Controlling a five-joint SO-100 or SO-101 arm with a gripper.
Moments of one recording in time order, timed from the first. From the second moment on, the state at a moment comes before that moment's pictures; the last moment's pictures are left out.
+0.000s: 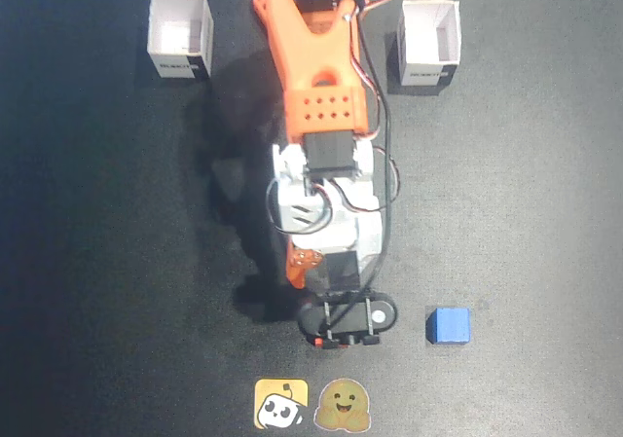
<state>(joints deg) -8.6 83.8 92.5 63.5 88.5</state>
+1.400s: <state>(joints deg) -9.4 58.3 62.6 67.9 92.0</state>
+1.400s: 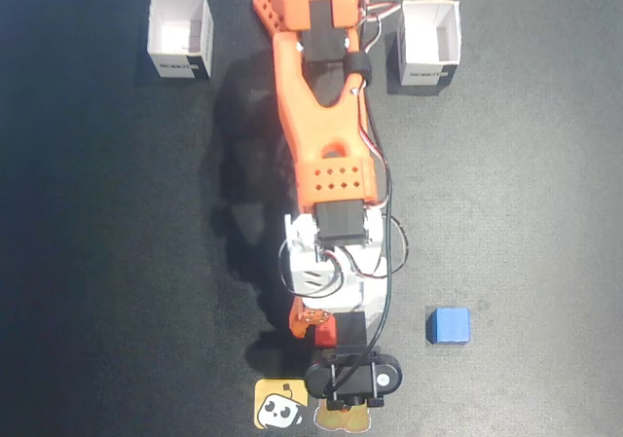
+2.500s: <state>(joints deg) -9.8 50.3 62.2 64.7 94.7</state>
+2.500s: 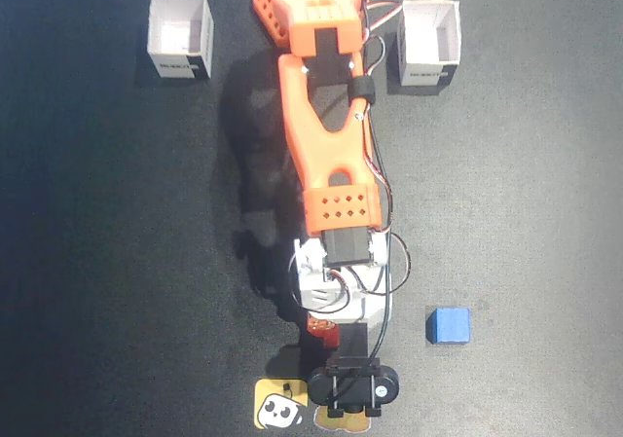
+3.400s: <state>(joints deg) -3.4 76.3 85.9 65.0 88.6</state>
